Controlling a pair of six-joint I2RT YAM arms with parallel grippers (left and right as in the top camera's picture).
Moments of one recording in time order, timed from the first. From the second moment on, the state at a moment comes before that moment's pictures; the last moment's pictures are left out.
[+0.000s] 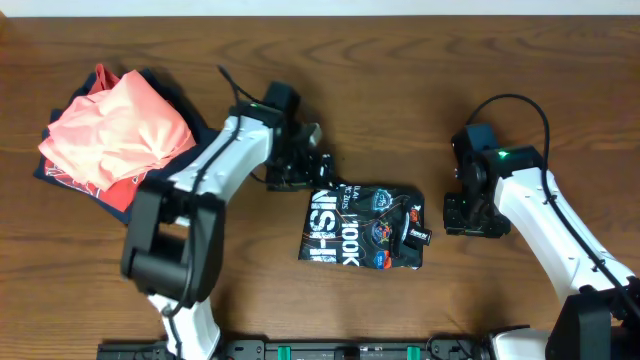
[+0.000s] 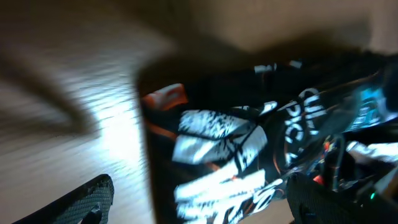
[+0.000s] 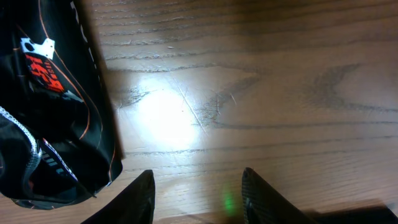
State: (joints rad) left arm -0.35 1.97 1.35 -0.93 0.51 -0.15; right arm 0.20 1.52 1.02 -1.16 0.06 0.33
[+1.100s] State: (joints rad) left arm -0.02 1.63 1.40 -0.79 -0.17 -0.03; right arm 0.20 1.52 1.02 -1.16 0.06 0.33
